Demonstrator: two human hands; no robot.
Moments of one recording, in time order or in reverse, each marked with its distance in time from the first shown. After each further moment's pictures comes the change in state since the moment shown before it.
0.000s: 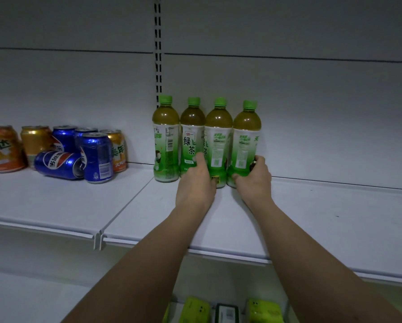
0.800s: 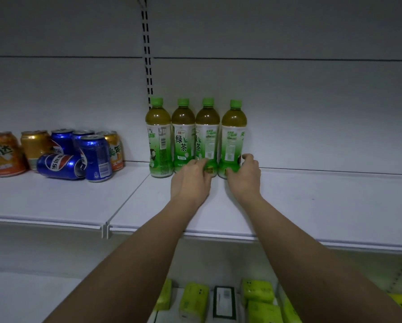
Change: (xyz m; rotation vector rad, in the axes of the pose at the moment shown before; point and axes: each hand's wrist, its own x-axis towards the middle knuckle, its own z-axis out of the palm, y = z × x) left_hand -0.015 0.006 -0.015 0.126 -0.061 0.129; right_hand -0.023 -0.012 -0.016 -0.104 0.013 0.039
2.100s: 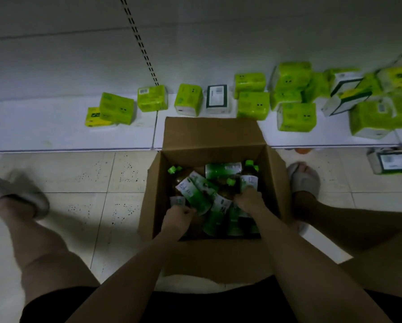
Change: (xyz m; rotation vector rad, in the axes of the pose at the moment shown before) left_hand -0.535 -0.066 0.125 -0.235 -1.029 -0.853; right_hand -0.442 0.336 -0.044 -0.259 -0.942 0.951
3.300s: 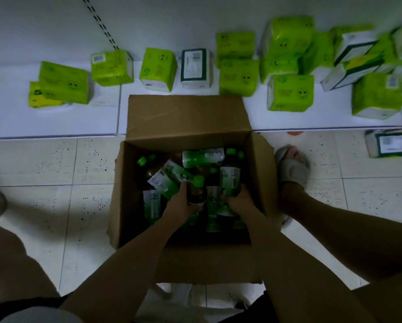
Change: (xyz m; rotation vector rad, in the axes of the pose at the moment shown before) left_hand 0.075 0.039 0.065 -0.089 -0.237 0.052; right_hand 0.059 0.051 0.003 0.372 0.039 0.121
